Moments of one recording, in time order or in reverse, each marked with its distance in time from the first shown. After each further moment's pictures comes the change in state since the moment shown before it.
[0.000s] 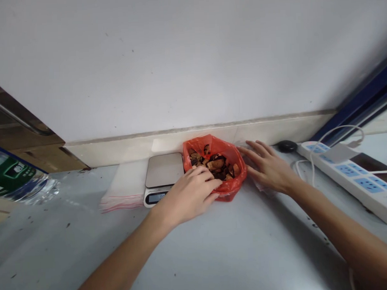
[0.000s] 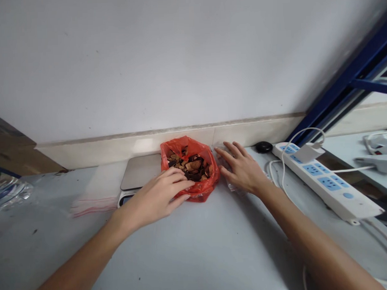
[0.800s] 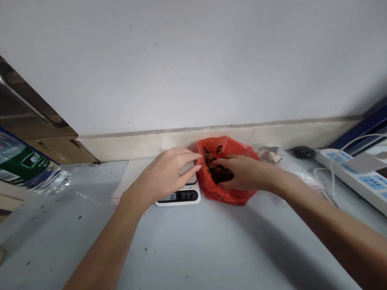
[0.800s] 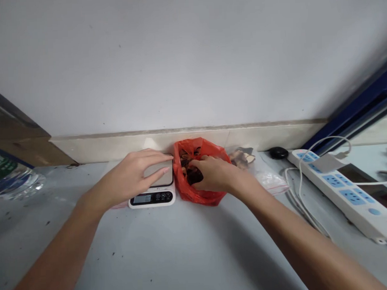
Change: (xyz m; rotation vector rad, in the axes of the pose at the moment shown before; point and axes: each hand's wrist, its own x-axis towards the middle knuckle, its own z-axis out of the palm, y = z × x) left_hand -0.032 -0.043 -0.056 -0.058 0.174 -0.187; right_hand 0.076 -0.127 -0.081 0.190 -0.588 0.103
